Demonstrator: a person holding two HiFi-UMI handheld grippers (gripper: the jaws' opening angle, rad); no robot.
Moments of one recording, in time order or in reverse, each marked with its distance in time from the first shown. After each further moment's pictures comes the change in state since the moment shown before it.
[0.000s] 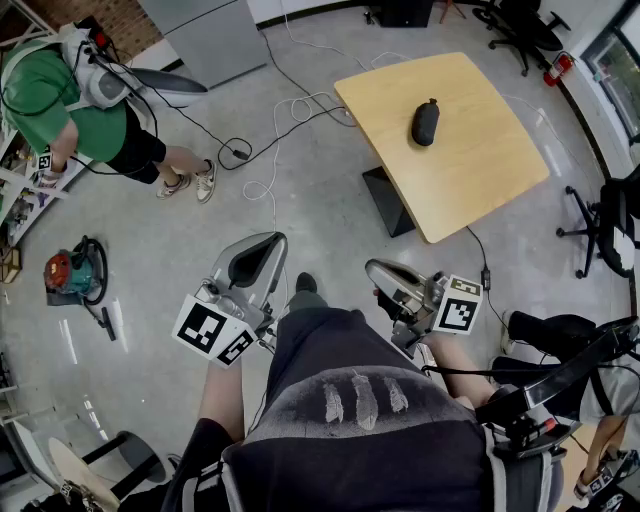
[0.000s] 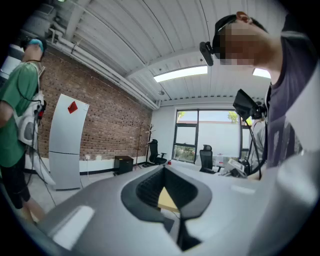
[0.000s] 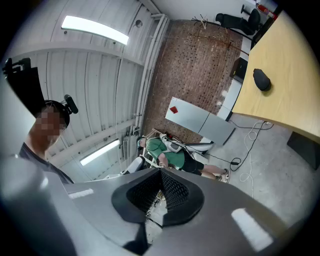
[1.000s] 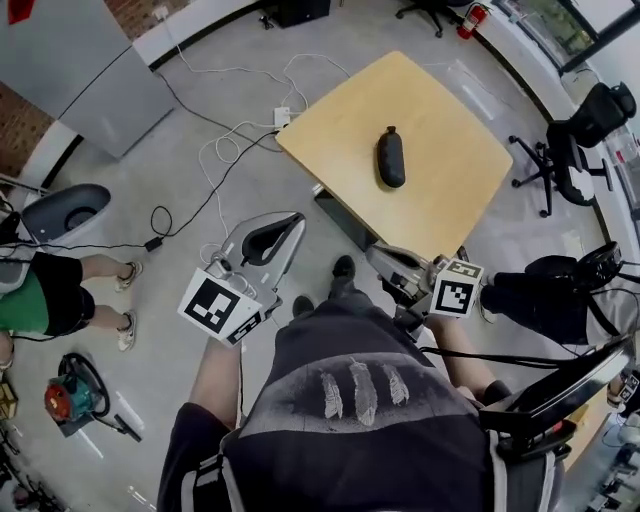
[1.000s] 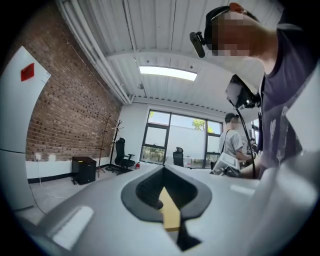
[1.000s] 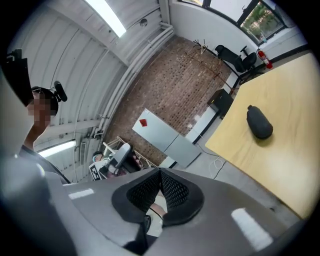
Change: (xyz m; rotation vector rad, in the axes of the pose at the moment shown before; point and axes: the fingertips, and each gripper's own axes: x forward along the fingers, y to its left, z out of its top) left arm 0.205 0.102 0.016 0.030 0.006 -0.459; right arm 0.052 -0.124 0.132 -0.076 -0.123 -0.395
